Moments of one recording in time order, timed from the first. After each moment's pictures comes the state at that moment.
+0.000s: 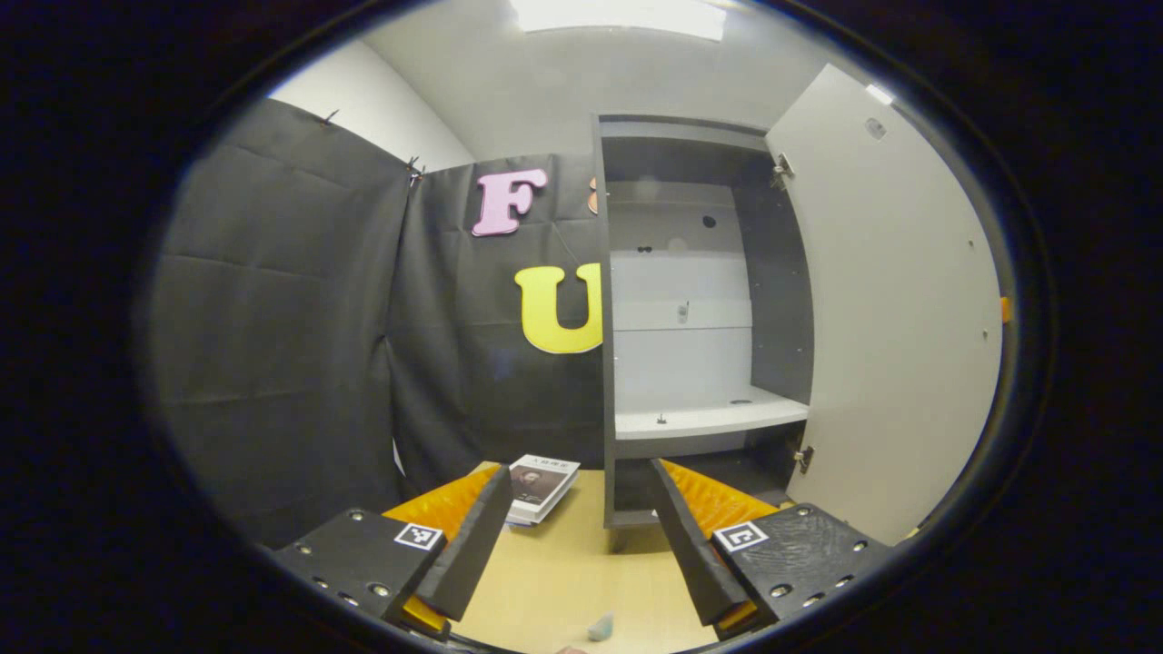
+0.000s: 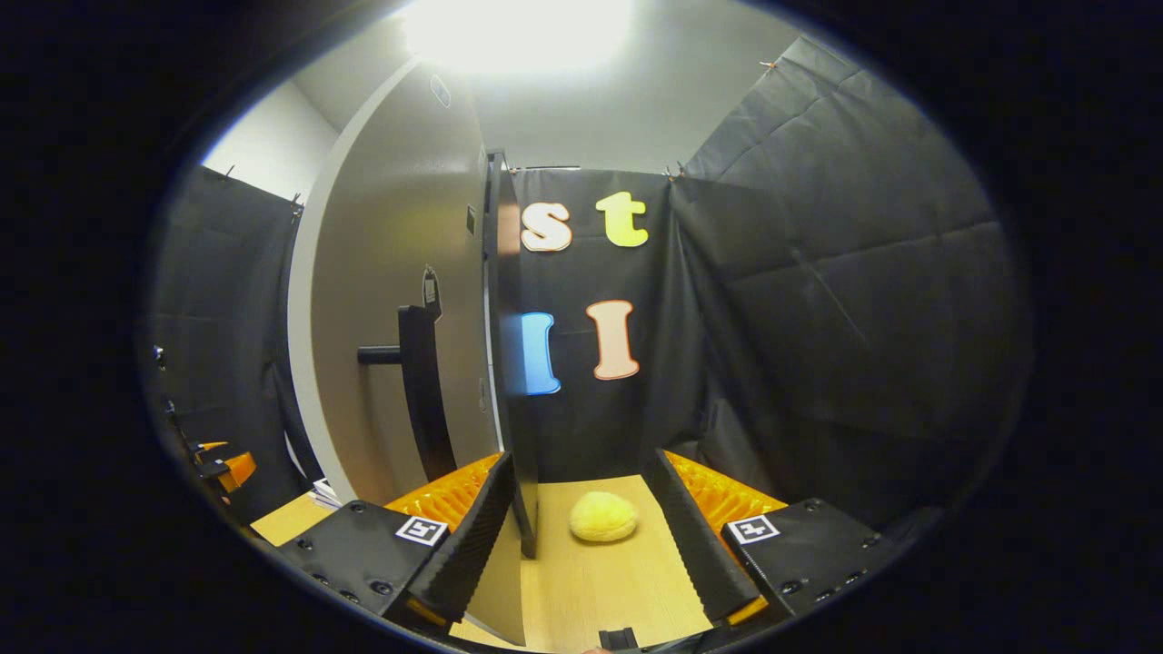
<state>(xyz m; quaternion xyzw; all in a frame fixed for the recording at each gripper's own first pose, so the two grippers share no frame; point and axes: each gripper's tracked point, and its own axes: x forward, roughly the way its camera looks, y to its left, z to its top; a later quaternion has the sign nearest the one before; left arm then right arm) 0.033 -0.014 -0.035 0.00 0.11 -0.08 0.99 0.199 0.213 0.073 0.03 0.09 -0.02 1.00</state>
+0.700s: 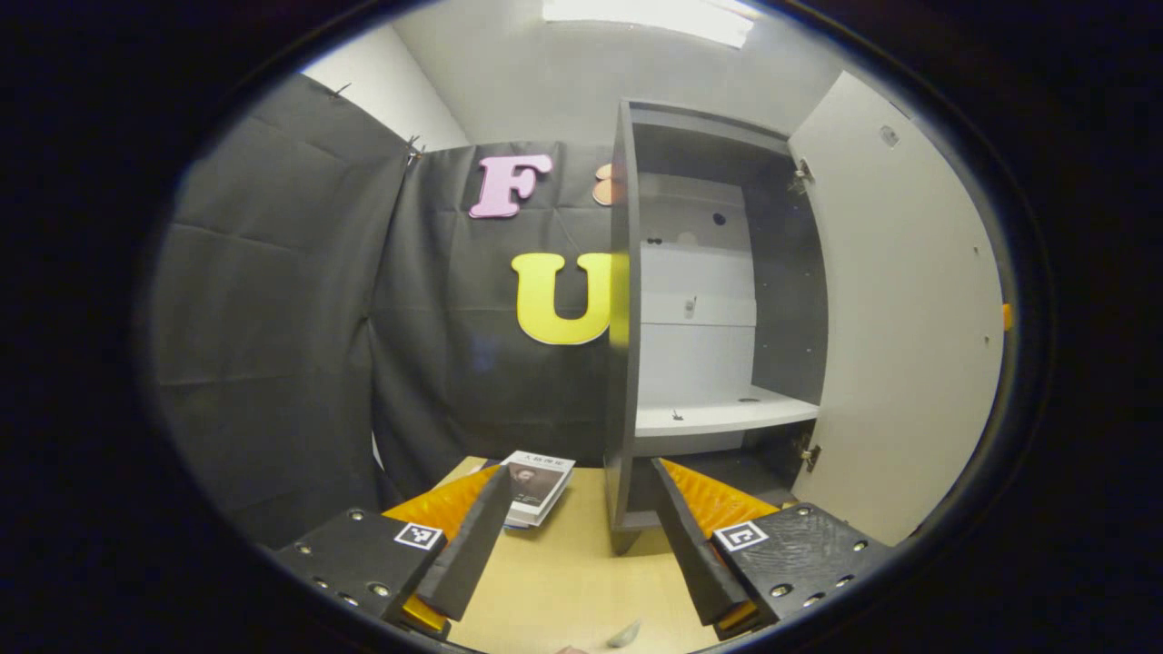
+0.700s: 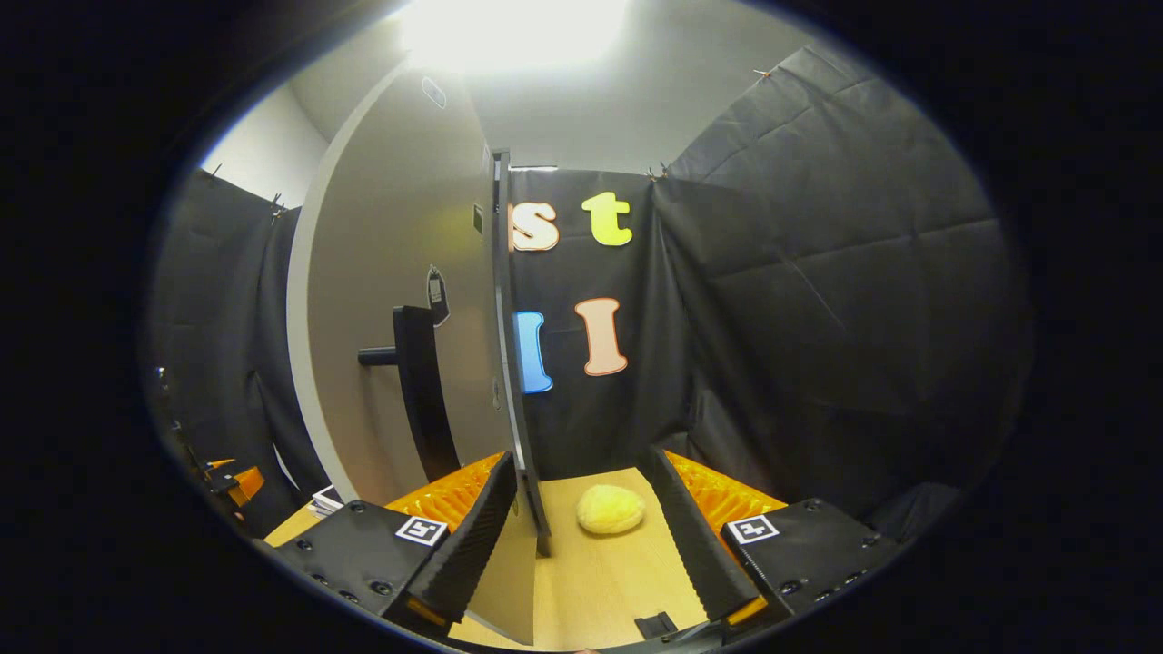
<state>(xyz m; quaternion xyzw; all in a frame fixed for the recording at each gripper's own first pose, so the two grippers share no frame) 0.080 0.031 -0.065 -0.03 0.12 -0.11 0.99 0.188 0.268 0.075 0.04 0.09 -0.06 0.99</state>
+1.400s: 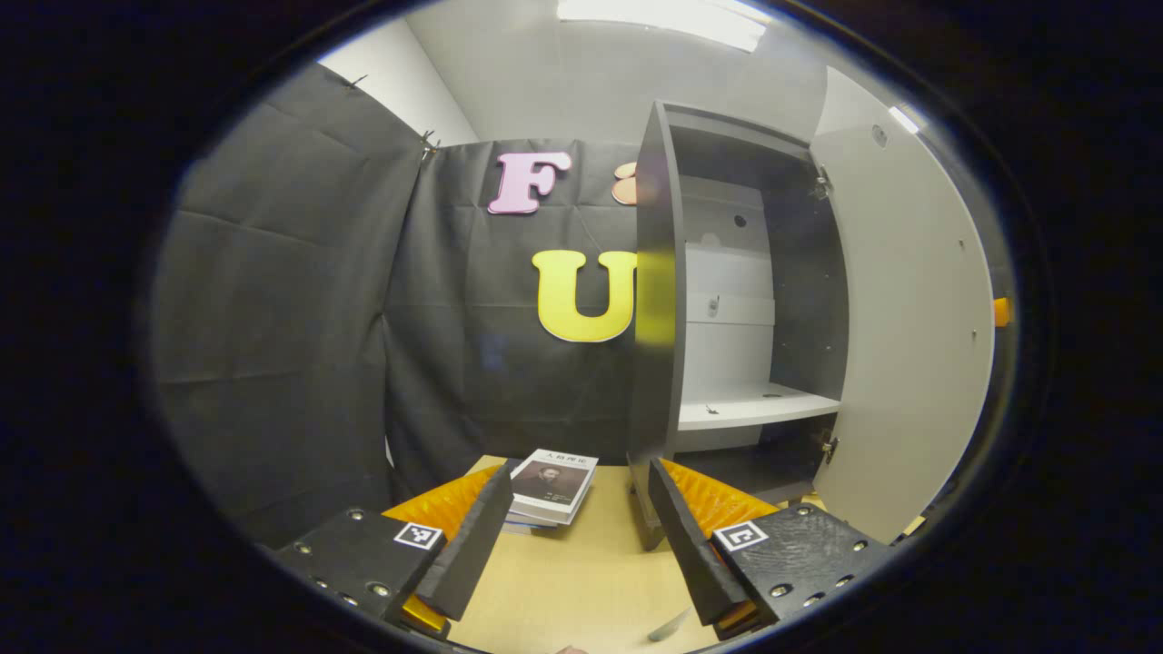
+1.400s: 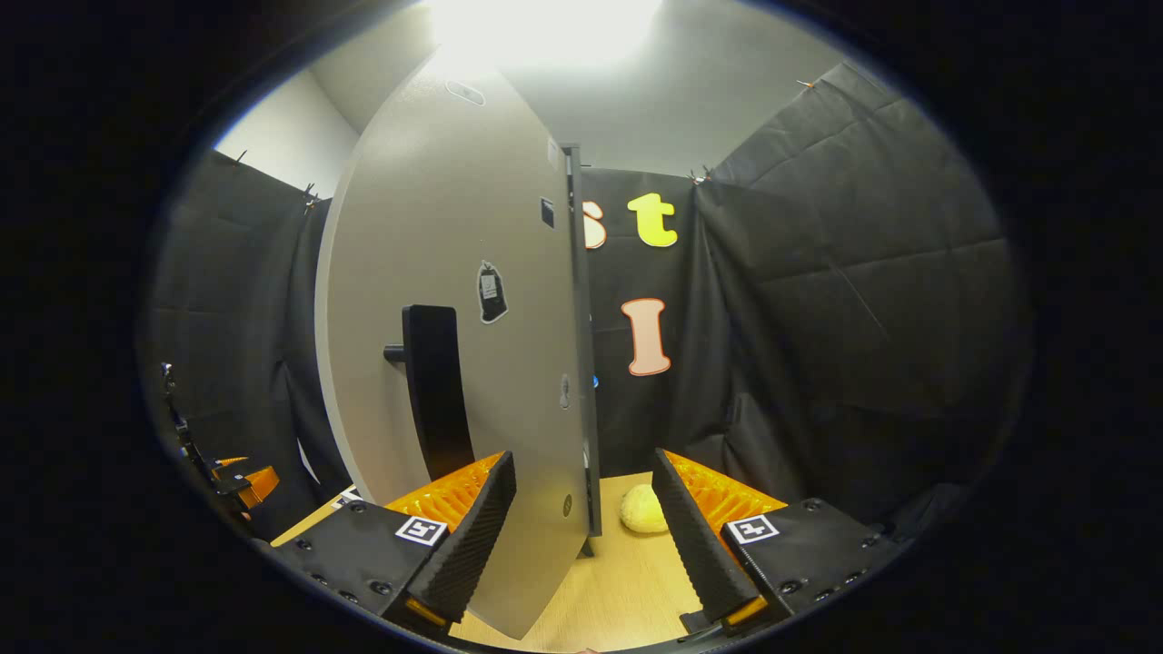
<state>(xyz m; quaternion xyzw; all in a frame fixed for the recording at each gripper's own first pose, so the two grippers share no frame) 0.086 0.097 -0.076 -0.03 0.12 -0.10 0.99 0.196 0.357 0.076 0.03 0.09 -0.01 1.00</state>
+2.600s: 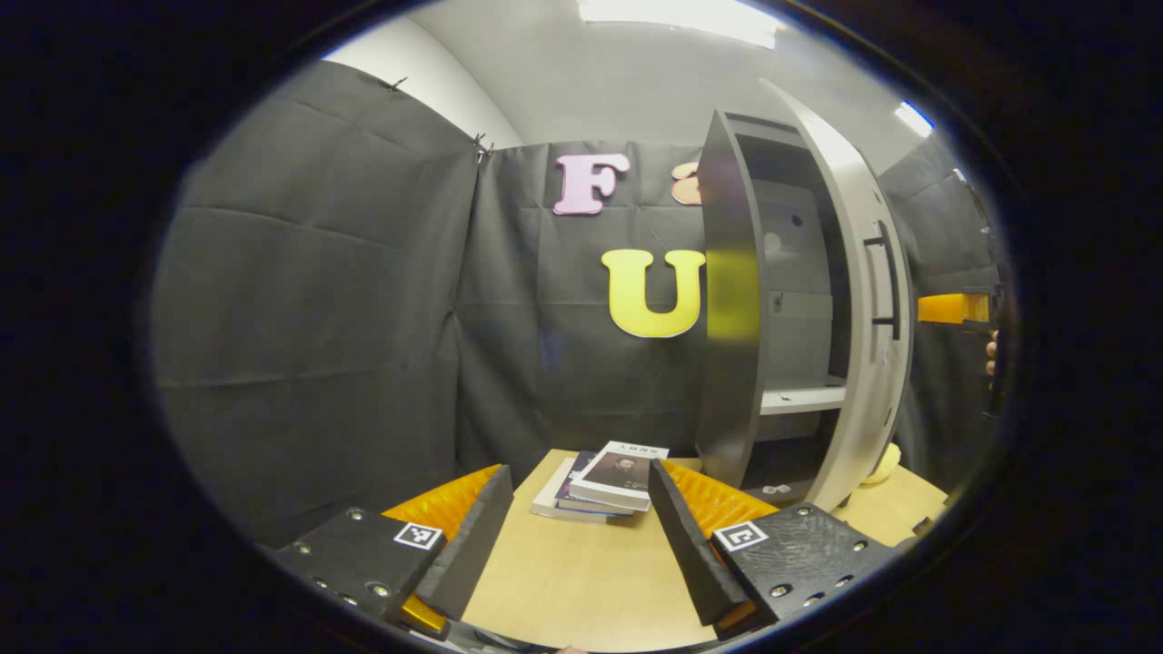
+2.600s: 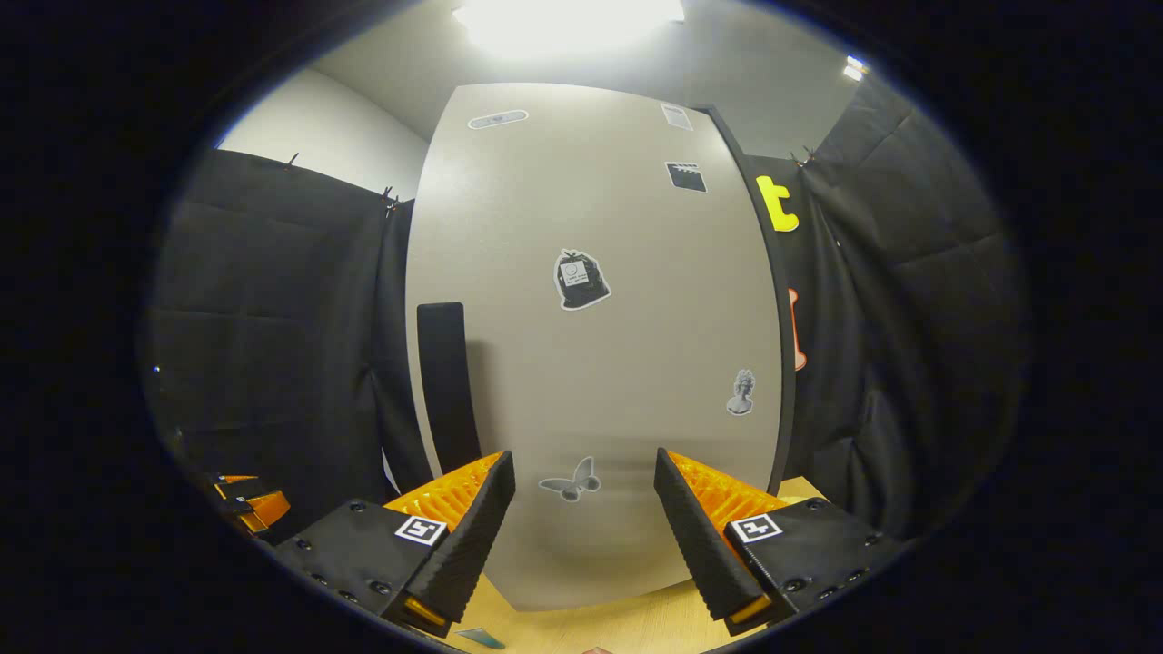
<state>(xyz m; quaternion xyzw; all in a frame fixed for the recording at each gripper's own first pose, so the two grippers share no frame) 0.057 0.201 -0.083 -0.02 0.13 -0.02 0.99 0.292 0.521 0.051 0.05 0.08 0.15 0.98</state>
